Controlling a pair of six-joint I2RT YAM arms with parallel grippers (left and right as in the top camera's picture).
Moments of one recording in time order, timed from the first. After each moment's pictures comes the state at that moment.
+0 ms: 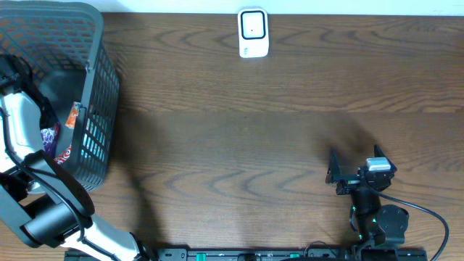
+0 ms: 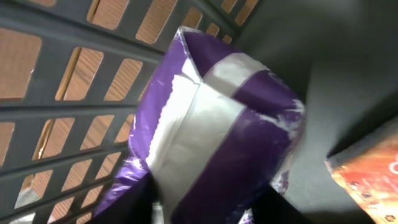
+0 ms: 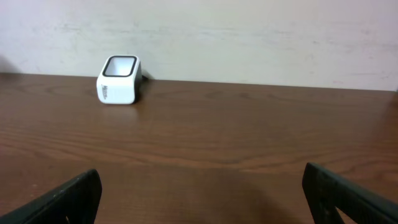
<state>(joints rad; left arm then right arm) 0.56 1.86 1.47 -0.80 -0.39 0.11 -0.02 0.01 0.01 -0.07 -0.10 -0.02</state>
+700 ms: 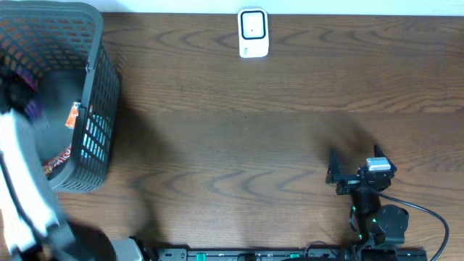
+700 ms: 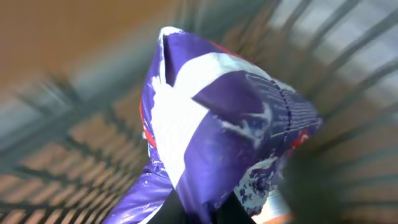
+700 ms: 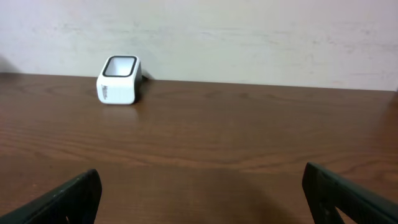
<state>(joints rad) 0.56 1.48 1.51 -0.69 -0.22 -0.21 -0.02 0.01 0.01 -0.07 -0.10 -0.02</state>
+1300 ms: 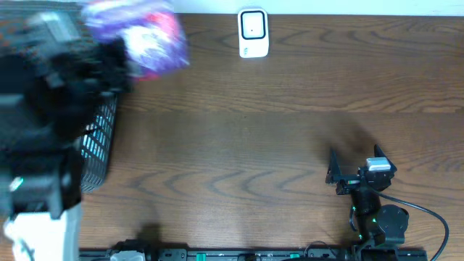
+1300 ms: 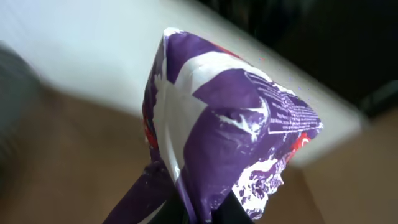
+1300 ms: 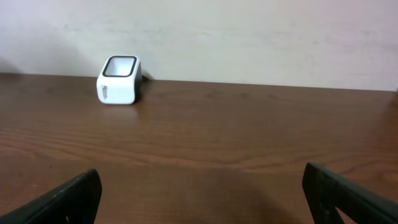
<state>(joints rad) 0.02 1.12 1.52 -0.71 0.38 -0.53 -0.02 0.01 0.01 -0.07 -0.10 -0.02</state>
